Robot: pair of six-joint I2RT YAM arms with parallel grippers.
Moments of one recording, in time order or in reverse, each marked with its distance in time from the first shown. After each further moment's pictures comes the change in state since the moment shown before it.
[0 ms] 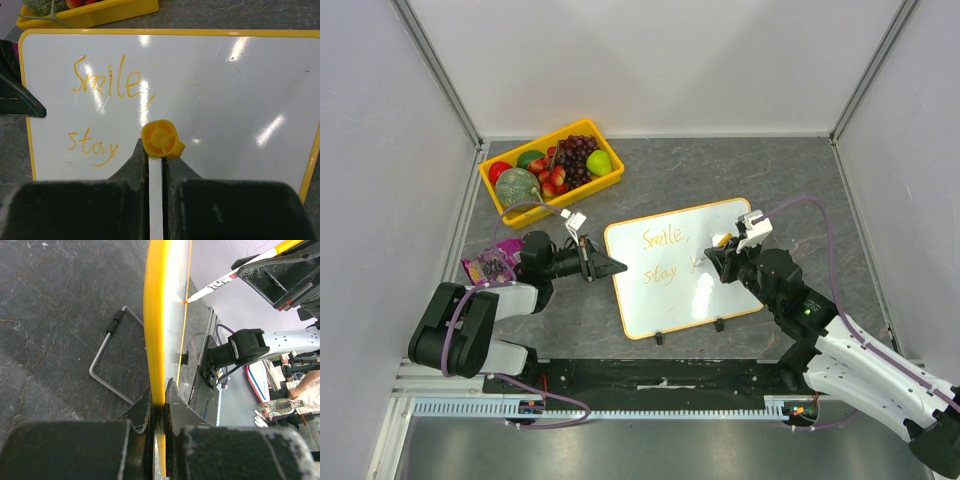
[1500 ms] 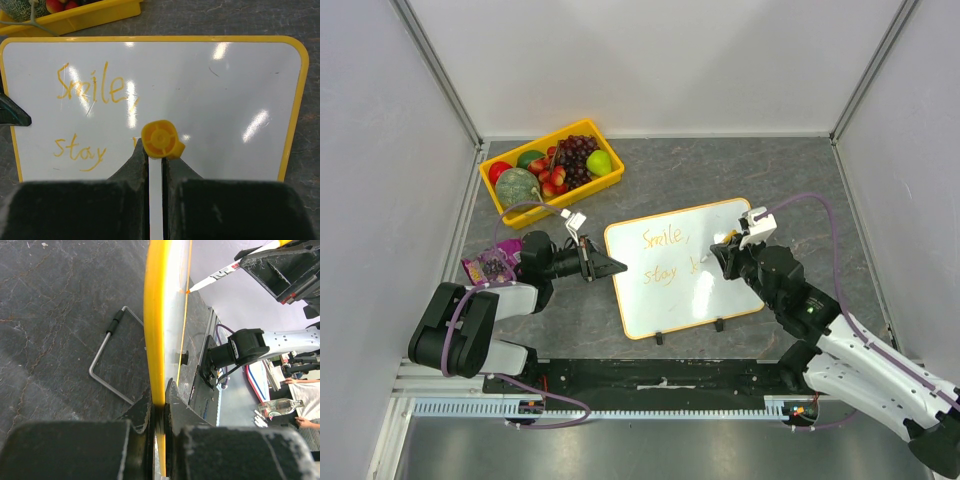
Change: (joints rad) left arm 0.000 0.000 0.000 0.001 0.000 0.000; right arm 0.000 0.002 0.042 -0.061 0.066 -0.007
